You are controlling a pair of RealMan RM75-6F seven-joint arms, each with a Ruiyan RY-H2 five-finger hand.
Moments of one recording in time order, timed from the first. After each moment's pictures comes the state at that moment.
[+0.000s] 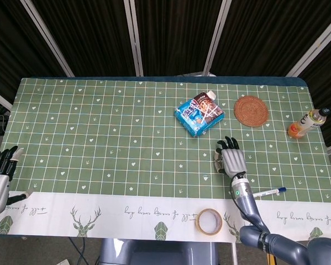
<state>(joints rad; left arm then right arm) -0.10 -1.21 -0.05 -1.51 1.54 1.53 0.01 0.53 -1.78 0.24 -1.12 -1.17 1.06 -0.21</state>
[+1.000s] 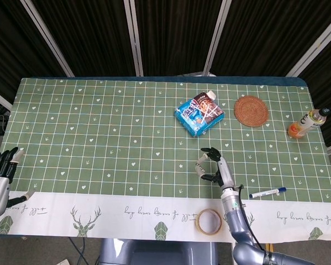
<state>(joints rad) -0.09 -1.20 -0.04 -1.53 1.57 1.57 0.01 0.41 -1.70 0.36 -1.70 -0.91 1.11 0.17</state>
